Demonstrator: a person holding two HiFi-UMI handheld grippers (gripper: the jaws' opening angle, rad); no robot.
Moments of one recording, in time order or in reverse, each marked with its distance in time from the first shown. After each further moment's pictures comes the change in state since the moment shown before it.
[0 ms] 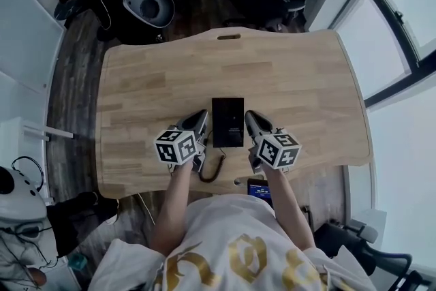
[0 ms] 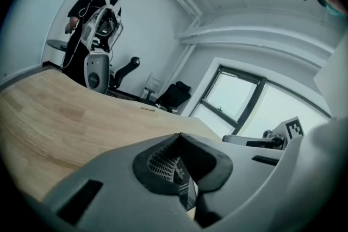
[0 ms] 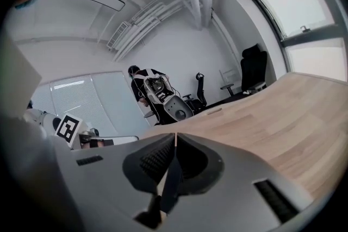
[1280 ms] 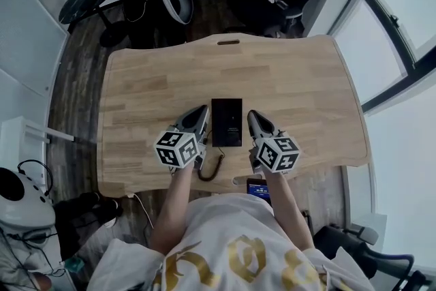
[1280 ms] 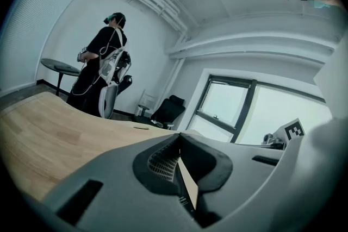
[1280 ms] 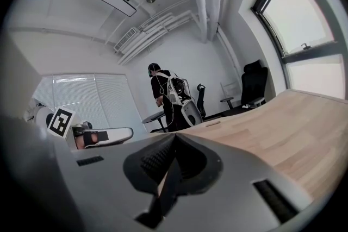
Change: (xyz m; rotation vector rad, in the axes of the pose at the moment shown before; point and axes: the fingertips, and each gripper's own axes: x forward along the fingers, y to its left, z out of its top) left arm -0.023 -0.037 0.036 0.119 -0.154 -0.022; right arm -0.029 0.011 0.022 -0.081 -0.096 -0.031
